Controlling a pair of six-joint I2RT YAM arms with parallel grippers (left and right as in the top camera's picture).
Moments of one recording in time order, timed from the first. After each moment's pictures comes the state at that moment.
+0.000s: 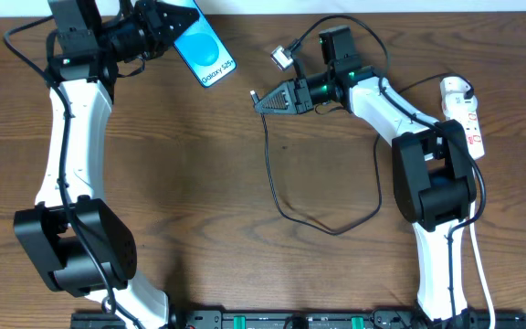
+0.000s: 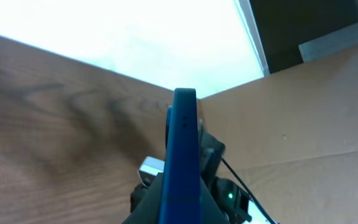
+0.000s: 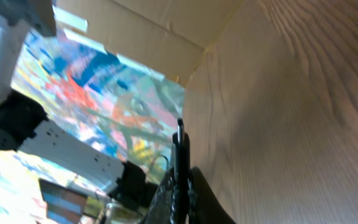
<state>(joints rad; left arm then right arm) 0.14 1.83 1.66 -0.28 1.06 -0.69 0.34 2.31 1.74 -0.22 -1.53 0.25</state>
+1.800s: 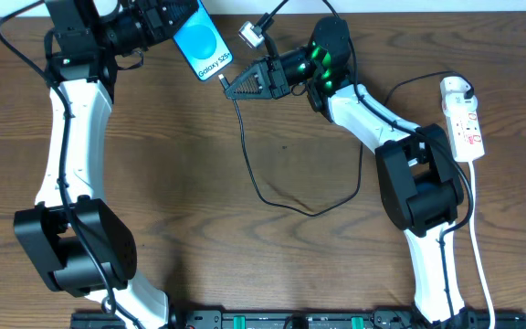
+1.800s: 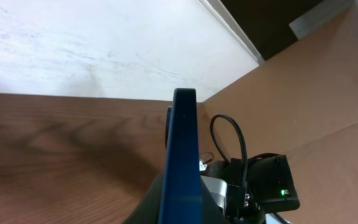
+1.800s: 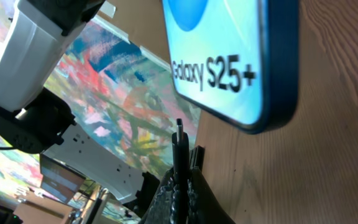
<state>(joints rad) 0.14 1.83 1.66 -0.17 1.09 -0.56 0.44 2.31 1.73 0.86 -1.55 1.19</state>
